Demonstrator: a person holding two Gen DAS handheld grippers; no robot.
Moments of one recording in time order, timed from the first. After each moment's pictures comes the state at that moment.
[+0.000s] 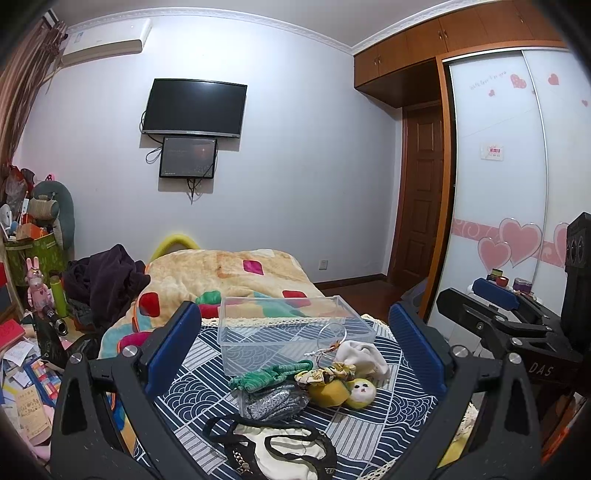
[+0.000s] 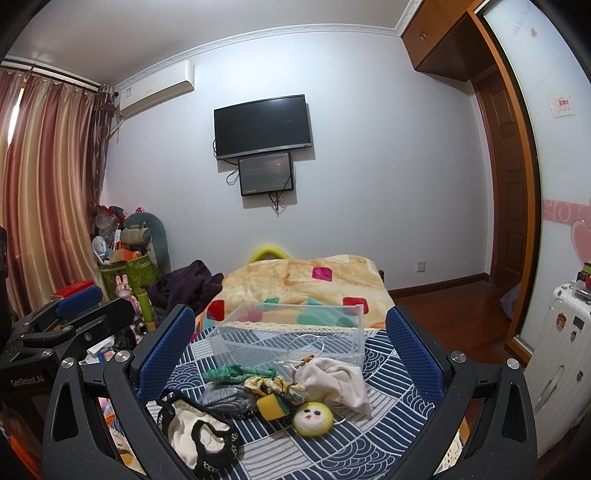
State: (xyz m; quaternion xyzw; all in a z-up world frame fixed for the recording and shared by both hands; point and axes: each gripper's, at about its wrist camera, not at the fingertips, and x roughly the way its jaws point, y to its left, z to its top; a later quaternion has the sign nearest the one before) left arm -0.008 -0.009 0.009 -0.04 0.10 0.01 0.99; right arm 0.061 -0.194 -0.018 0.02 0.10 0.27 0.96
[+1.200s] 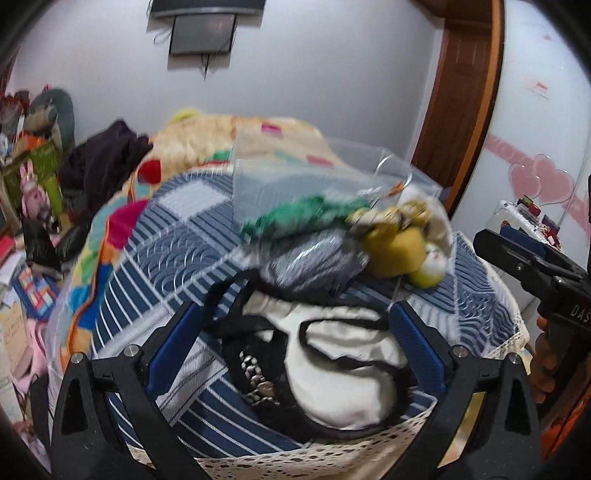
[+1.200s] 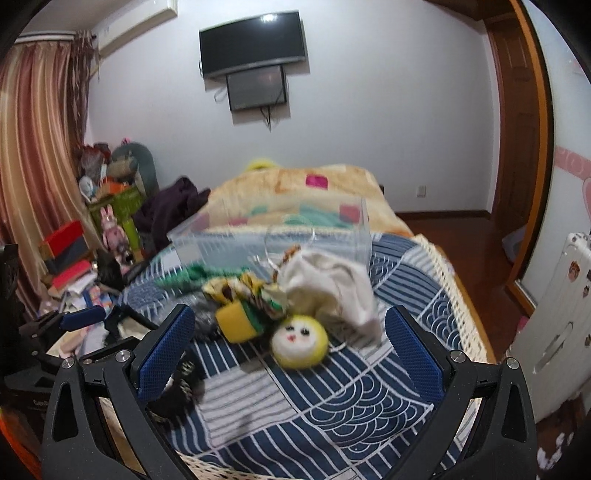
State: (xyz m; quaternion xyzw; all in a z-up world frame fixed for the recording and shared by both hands) left arm 0.052 0.026 -0.134 -0.10 0.33 0.02 0.94; right arm 0.105 -0.180 -0.098 -0.03 0.26 0.26 0.93
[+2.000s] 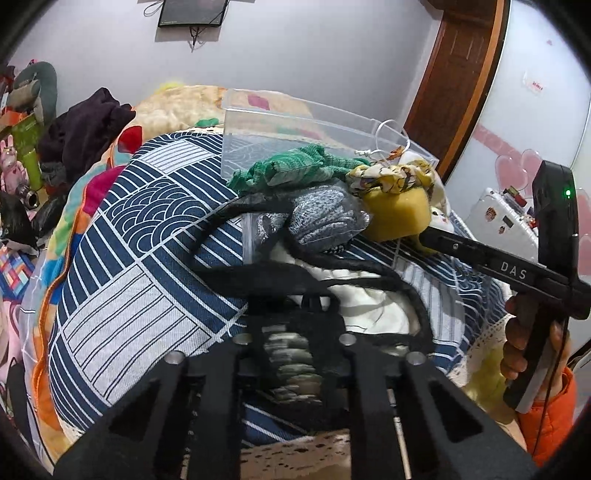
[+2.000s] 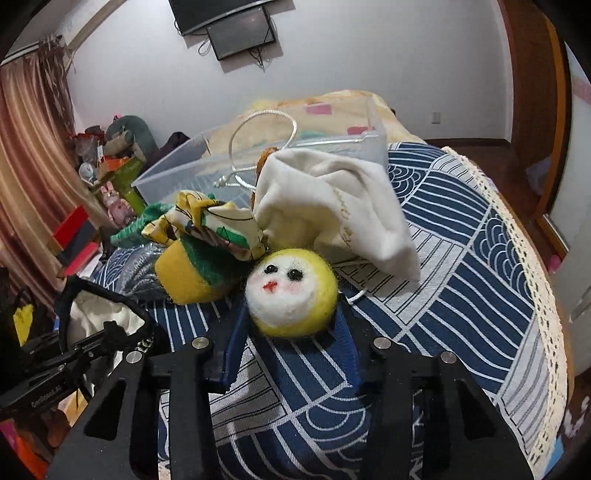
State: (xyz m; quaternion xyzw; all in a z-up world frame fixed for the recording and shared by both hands) left arm 0.053 0.030 -0.156 -0.12 0.36 -0.03 0.92; right arm 0.141 -0.193 -0.138 0.02 0.37 0.29 0.88
